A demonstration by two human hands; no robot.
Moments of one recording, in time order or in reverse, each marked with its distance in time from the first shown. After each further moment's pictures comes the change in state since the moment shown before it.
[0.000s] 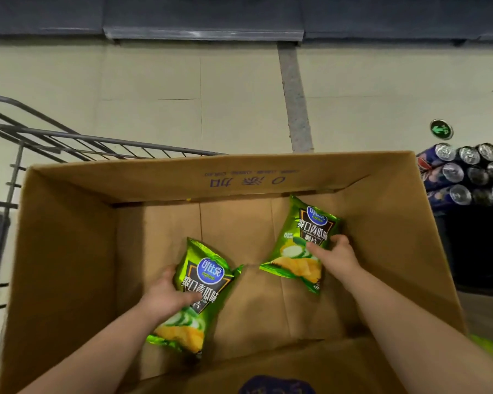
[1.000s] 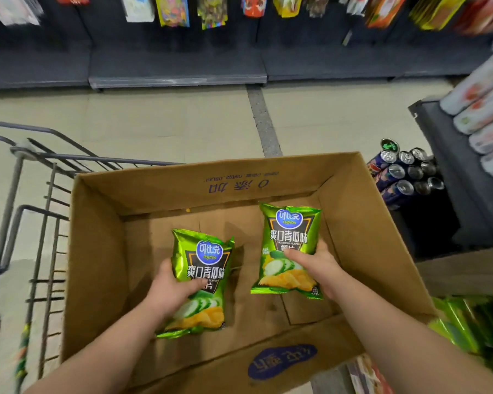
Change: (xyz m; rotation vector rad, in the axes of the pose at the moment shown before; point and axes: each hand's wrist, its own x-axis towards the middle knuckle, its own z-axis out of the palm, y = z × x) left_hand -0.034 -0.009 -0.016 -0.235 0.088 0.249; right_hand -0.117 -0.008 0.002 0.406 -0.084 -0.030
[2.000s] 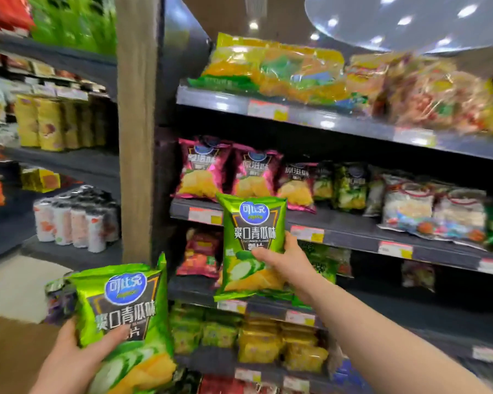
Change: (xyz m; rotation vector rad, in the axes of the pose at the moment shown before) left_hand -0.262 0.124 0.174 0.042 -0.743 0.823; right_hand -0.457 0.150 -0.261 0.498 1.118 -0.388
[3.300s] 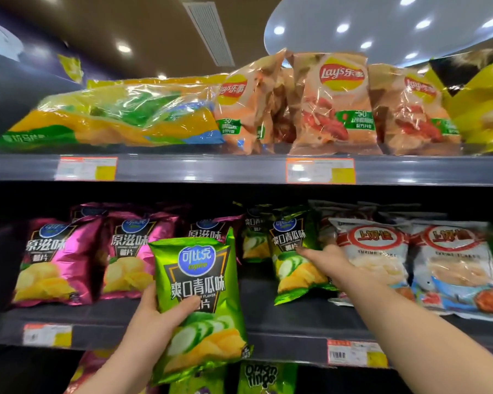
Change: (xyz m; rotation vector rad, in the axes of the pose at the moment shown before) left_hand 0.021 0.204 0.427 -0.203 -0.287 0.324; right_hand 0.297 0.056 -0.329 -0.123 0.281 0.040
